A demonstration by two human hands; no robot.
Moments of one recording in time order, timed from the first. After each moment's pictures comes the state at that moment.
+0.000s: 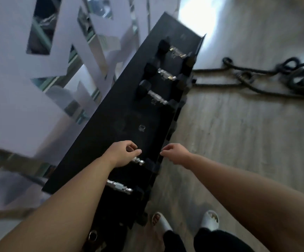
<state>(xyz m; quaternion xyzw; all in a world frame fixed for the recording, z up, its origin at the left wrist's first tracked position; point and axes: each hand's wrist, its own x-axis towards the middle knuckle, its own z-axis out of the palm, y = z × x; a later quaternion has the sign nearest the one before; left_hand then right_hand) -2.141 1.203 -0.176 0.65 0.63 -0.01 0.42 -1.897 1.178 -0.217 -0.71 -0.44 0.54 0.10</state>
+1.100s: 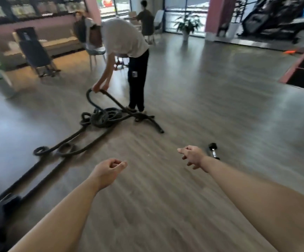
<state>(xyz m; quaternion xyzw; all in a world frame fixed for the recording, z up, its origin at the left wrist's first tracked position) -1.279 1.014 -0.079 0.88 0.25 -0.05 0.41 -1.117 0.707 -0.102 -0.84 0.03 0.29 0.46</state>
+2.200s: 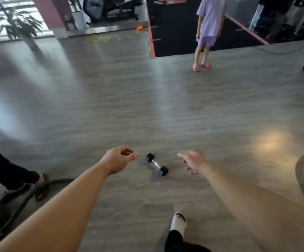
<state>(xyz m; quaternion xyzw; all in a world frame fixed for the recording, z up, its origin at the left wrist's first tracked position) -0.621 0.760 -0.115 0.90 -0.17 -0.27 0.29 -0.776 0.493 -0.187 -0.66 0.44 0.09 0.60</state>
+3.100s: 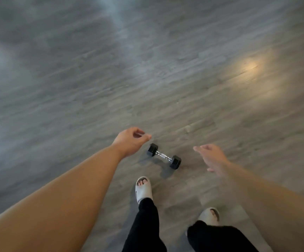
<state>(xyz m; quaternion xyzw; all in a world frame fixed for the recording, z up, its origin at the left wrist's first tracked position) -0.237 0.553 -0.357 0.84 -0.25 -0.44 0.19 -0.492 0.404 -0.404 -0.53 0.65 0.10 0.53</state>
